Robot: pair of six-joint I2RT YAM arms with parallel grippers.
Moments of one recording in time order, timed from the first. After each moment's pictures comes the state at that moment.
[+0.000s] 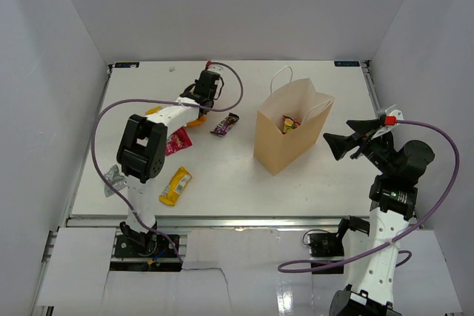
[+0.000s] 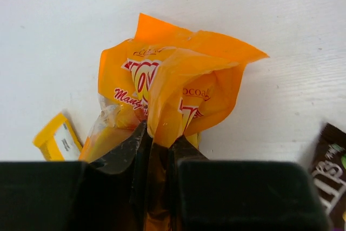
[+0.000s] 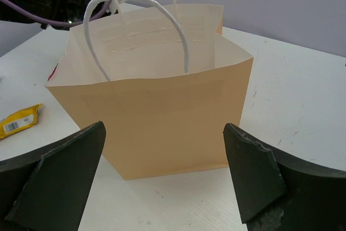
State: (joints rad) left arm -0.46 2.08 1.55 -0.19 -0.53 0.11; right arm -0.38 0.55 0.65 -0.07 -0.99 0.12
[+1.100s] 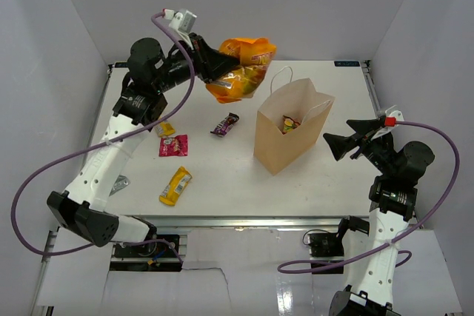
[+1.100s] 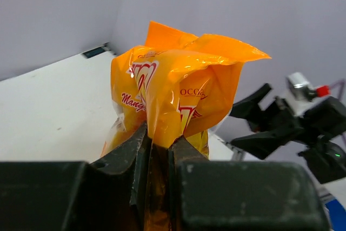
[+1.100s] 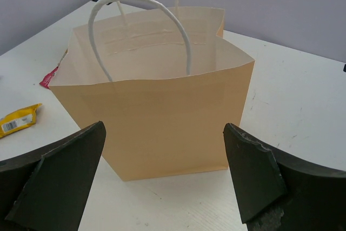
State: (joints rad) left arm -0.42 1.36 1.55 -0.08 0.56 -0.47; right arm -0.38 0.54 0.64 -0.05 -1.00 0.12
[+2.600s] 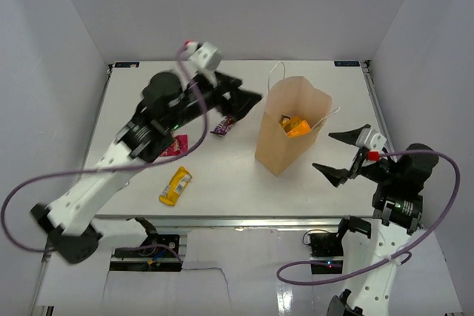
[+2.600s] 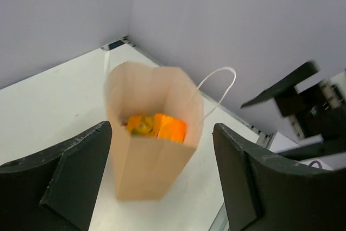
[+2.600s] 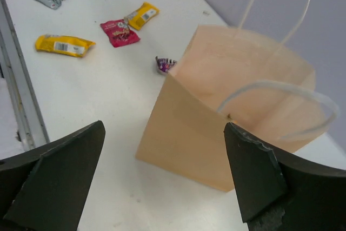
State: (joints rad) left arm -0.79 1.30 1.53 -0.19 0.19 -0.26; right arm -0.38 0.47 0.75 -0.40 -1.40 -0.36
